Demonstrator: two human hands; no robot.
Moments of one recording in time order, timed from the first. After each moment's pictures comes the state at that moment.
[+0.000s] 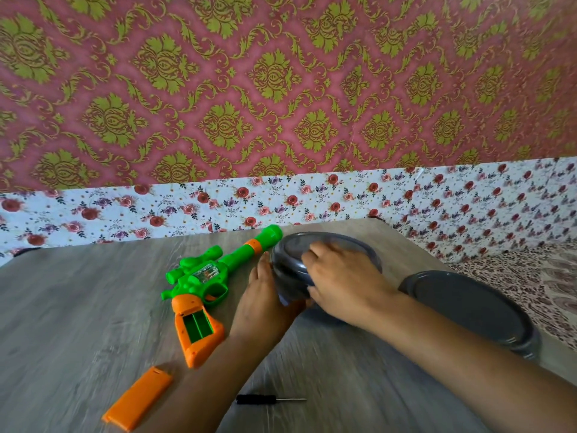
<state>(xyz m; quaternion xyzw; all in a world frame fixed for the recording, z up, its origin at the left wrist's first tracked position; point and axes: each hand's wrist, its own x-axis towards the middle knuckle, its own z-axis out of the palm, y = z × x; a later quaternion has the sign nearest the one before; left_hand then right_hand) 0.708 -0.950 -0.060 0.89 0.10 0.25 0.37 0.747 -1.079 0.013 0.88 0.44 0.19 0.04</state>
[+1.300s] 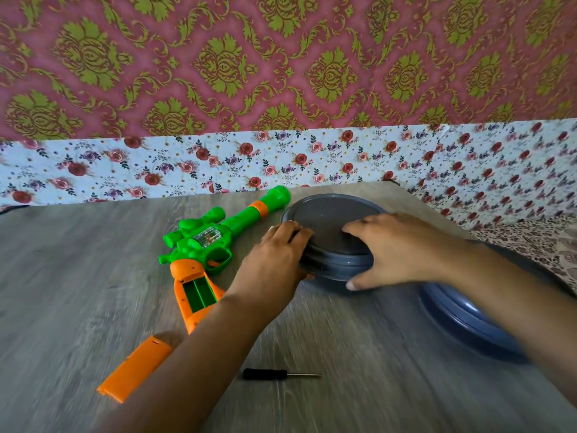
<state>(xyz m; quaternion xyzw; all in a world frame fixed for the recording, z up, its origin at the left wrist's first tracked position) 0.711 -0.938 -0.050 0.98 -0.01 0.19 0.10 0.790 -1.108 0.016 0.90 0.42 0.02 0.08</state>
